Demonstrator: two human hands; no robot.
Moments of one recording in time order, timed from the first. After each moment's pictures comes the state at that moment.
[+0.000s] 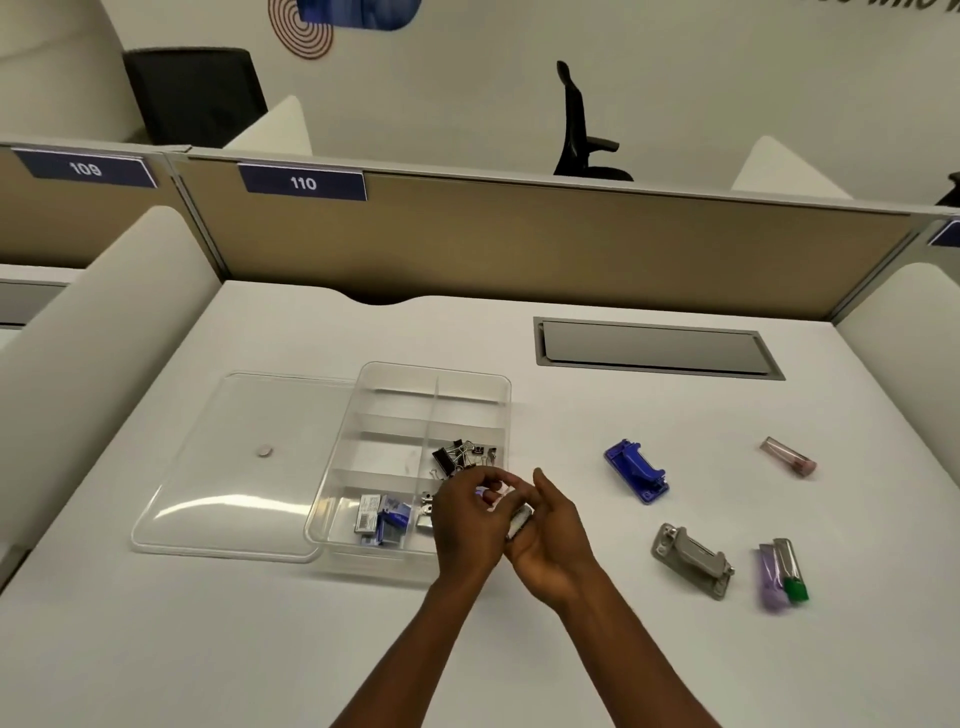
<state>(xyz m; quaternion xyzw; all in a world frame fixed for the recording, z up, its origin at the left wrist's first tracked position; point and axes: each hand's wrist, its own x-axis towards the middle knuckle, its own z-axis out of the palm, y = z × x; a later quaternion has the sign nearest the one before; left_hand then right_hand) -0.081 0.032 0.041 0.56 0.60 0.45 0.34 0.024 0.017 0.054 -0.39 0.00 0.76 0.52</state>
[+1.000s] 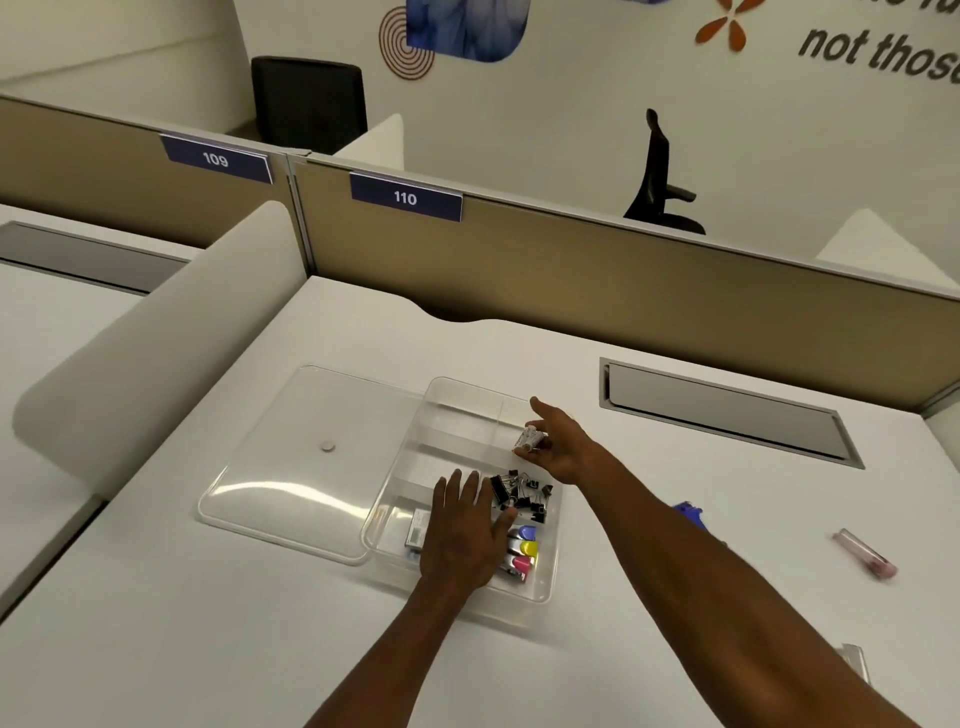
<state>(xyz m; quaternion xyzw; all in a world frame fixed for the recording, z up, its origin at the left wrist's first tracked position) -0.157 0.076 -0.019 0.73 0.66 0.11 0.14 -0.006 0.202 0.063 -0.60 -0.19 0.69 0.36</state>
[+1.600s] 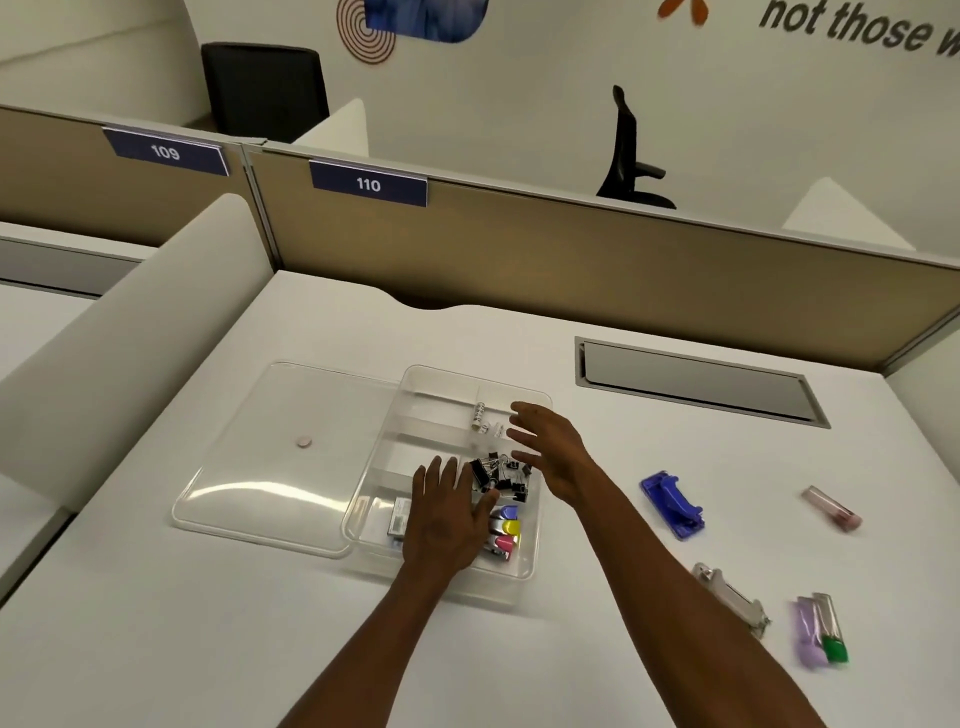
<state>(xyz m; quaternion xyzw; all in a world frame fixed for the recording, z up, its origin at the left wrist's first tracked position) -0.158 0.076 -0.016 0.72 0.67 0.11 0.13 0.010 0.148 0.059 -0.58 -0.33 0.62 0.40</state>
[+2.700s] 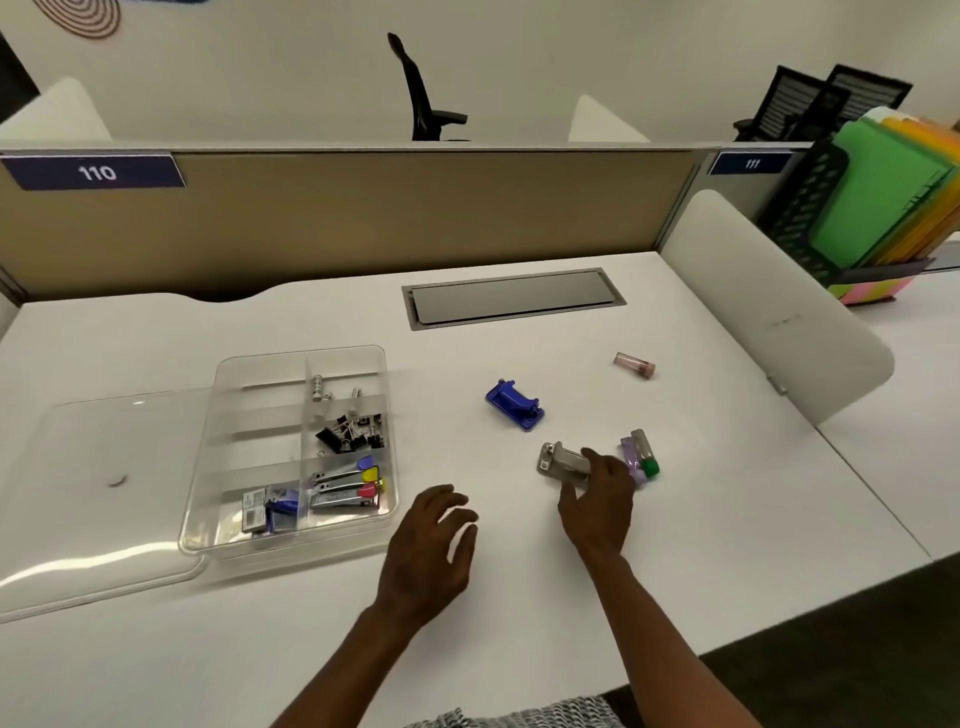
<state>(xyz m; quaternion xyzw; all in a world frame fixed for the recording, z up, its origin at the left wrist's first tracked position) -0.061 -0.047 -0.013 0.84 0.37 0.33 0.22 0.171 -0.093 -0.002 -0.89 -0.32 0.08 0.32</state>
